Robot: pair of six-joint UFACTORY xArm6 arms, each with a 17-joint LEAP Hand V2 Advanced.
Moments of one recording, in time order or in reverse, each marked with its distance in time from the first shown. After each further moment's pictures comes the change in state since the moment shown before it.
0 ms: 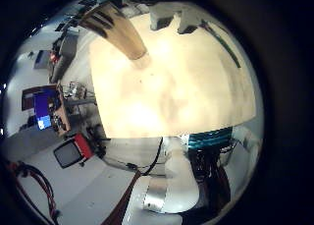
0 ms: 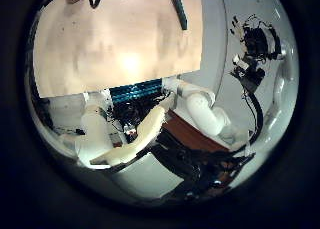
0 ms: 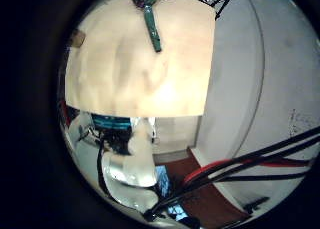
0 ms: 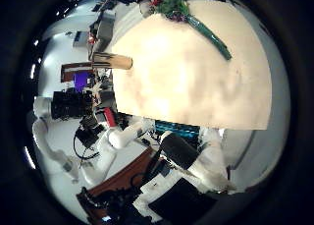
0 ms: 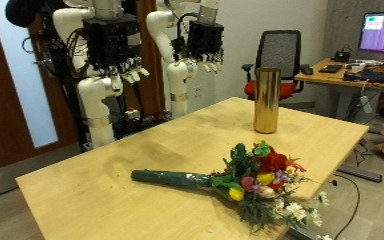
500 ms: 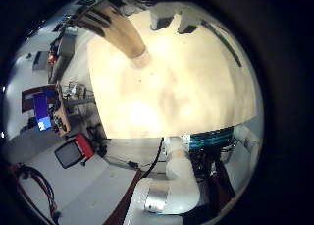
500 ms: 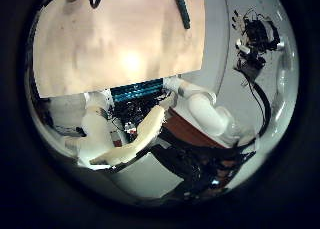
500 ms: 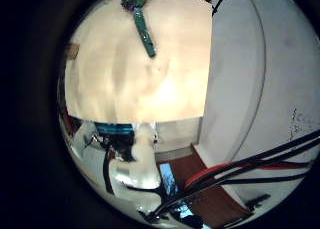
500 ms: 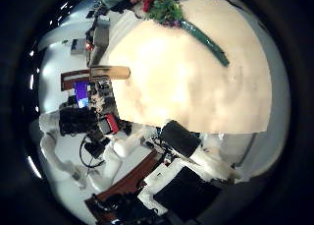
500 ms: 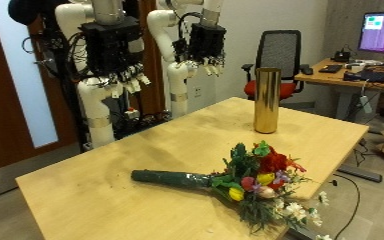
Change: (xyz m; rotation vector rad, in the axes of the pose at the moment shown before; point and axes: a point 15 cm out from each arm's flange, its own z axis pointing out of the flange) left arm 0.000 -0.012 0.004 -0.019 -0.009 0.036; right arm 0.024 -0.060 0.005 -0.008 -0.045 0.119
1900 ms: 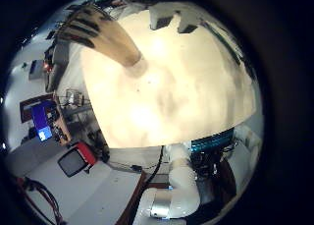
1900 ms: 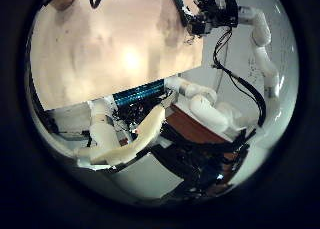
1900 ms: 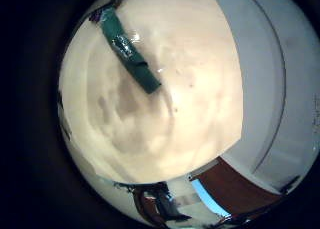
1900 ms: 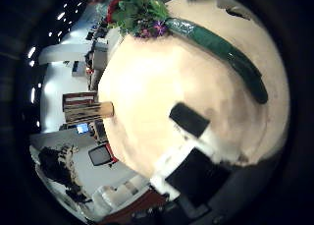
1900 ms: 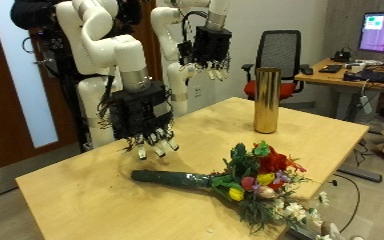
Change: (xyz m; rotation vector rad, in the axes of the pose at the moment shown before) left arm 0.001 -0.034 -0.001 -0.025 -0.004 0.048; right arm -0.002 -0.101 0.153 0.179 -0.027 0.158
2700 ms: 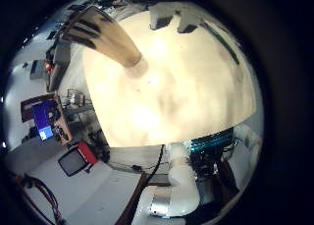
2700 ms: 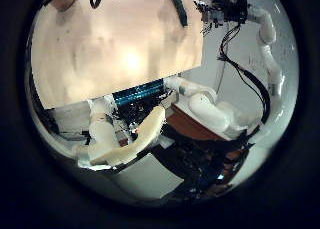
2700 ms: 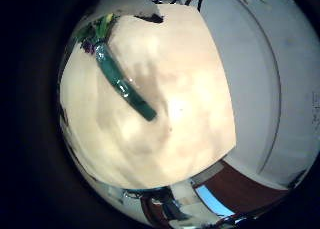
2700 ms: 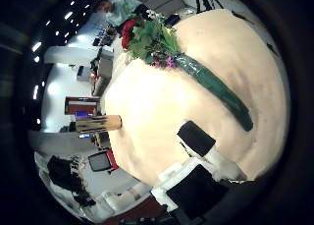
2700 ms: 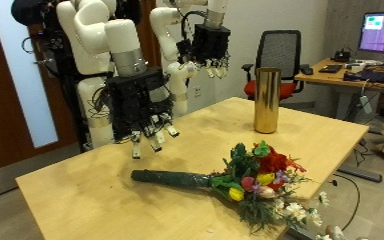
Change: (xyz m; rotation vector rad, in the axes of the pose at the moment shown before) left arm -0.002 0.005 -0.004 0.009 -0.003 -0.001; right arm 0.012 -0.066 -0.023 0.060 -0.008 0.056
